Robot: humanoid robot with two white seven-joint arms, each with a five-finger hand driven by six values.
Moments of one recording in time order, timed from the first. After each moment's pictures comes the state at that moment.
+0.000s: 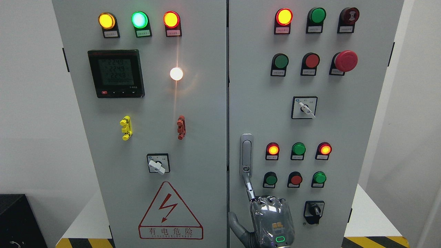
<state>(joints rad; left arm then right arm) 0.00 -0.11 -0.13 0.00 0.16 -0.11 0.00 -0.27 0.14 0.29 -1.62 1.52 0.12 -0.19</state>
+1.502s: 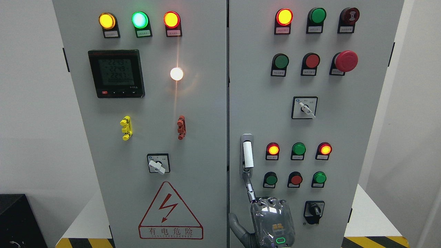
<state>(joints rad) 0.00 -0.11 -0.13 0.00 0.16 -0.11 0.00 -0.27 0.14 0.29 -1.63 1.52 0.12 -0.19</state>
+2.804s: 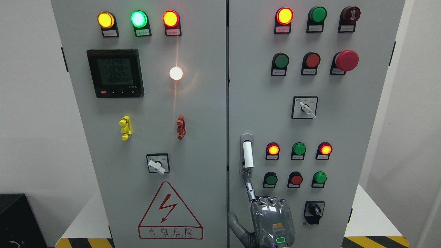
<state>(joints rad) 0.00 -0.11 -0.13 0.00 0.16 -0.11 0.00 -0.27 0.14 0.30 -1.64 1.52 0.12 -0.20</state>
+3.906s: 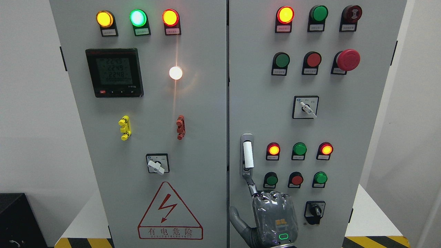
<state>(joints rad) 0.00 -0.11 -0.13 0.00 0.16 -0.11 0.00 -0.27 0.14 0.30 -1.71 1.52 0.12 -0.20</state>
